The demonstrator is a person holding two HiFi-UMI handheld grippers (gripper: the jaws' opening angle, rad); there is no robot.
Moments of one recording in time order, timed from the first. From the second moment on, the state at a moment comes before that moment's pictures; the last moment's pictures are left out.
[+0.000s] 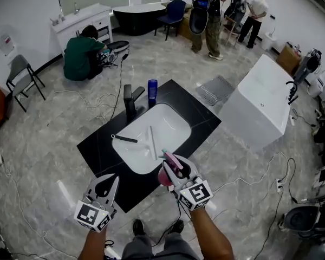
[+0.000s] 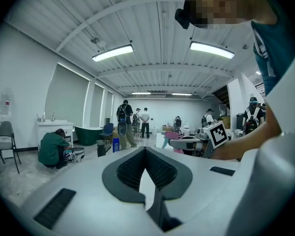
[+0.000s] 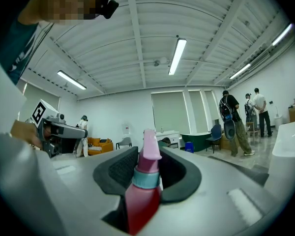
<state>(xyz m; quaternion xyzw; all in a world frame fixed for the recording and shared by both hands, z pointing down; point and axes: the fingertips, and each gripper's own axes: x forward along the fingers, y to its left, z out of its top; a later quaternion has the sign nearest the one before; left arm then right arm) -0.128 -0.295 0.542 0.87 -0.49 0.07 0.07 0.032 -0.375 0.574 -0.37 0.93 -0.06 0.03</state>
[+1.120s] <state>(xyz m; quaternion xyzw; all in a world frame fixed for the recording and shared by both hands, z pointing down) -0.135 -0.328 0.635 0.85 -0.51 0.08 0.11 0.003 -0.417 0.691 -0.36 0.93 -0.03 0.00</state>
